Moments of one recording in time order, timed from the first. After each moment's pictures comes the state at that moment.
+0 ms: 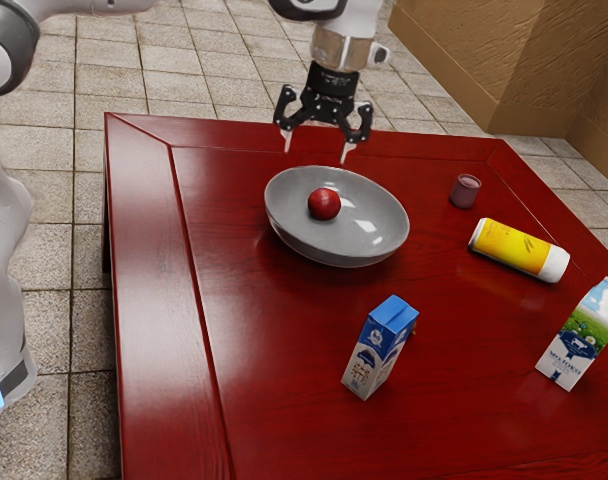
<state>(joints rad) -0.20 -0.13 0.21 -1.62 -0.06 1.47 -1.29</state>
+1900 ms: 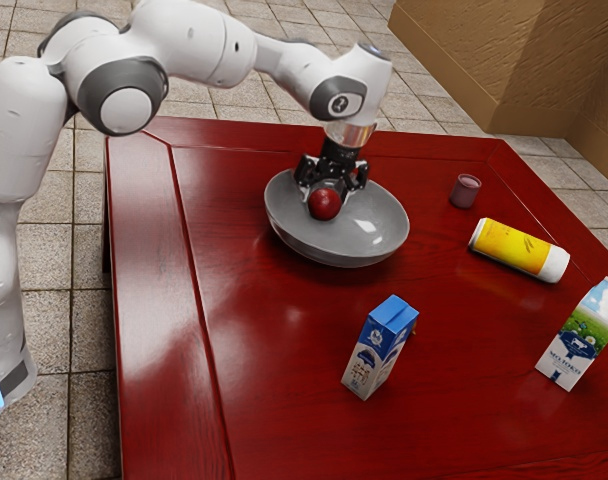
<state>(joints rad) 0.11 0.33 0.17 -1.58 -0.06 1.85 -1.28</state>
